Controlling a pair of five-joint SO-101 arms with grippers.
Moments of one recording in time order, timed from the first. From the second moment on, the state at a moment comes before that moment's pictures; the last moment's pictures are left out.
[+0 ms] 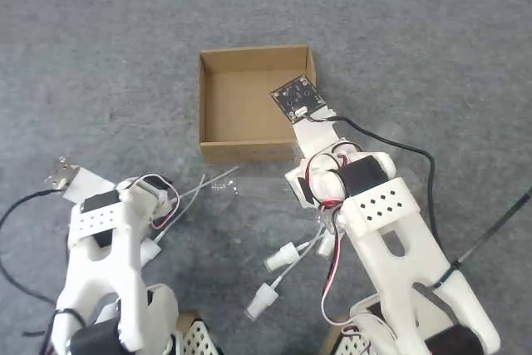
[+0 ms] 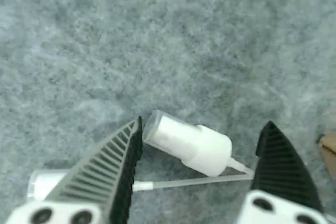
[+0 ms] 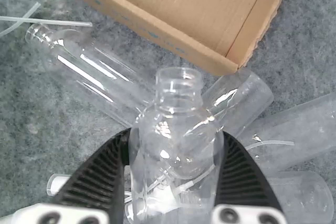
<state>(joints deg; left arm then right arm) -23.7 -27.7 68.9 50.5 49.9 -28.4 -30.5 38.6 64.1 7.4</state>
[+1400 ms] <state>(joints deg) -21.8 -27.6 67.7 52.7 47.9 -28.3 -30.5 41.3 60.5 7.4</state>
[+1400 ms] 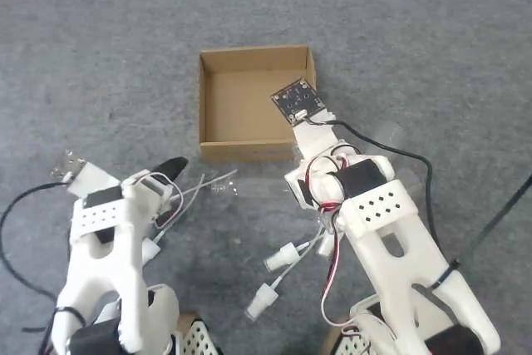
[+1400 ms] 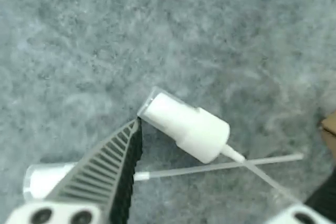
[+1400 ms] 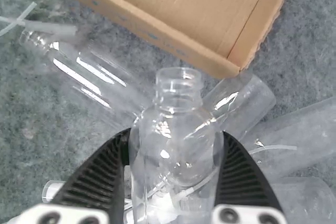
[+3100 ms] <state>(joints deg) -25.1 -27.6 68.2 44.4 52.2 -28.3 -30.5 41.3 60.5 7.4</state>
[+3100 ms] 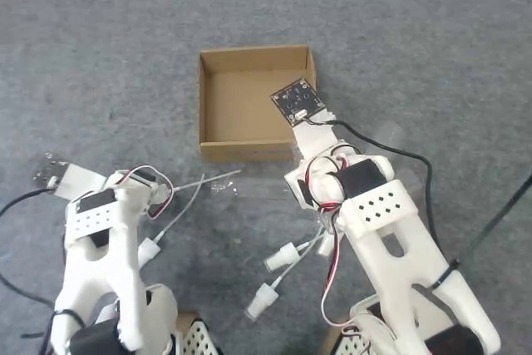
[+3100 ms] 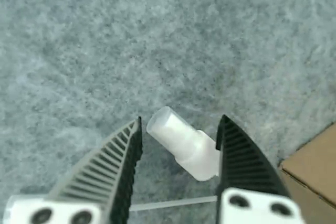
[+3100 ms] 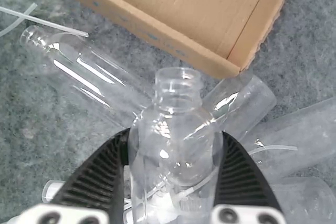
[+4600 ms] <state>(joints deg) -20.4 3.6 41.8 64.3 56.4 -28.3 -30.5 41.3 60.5 7.4</state>
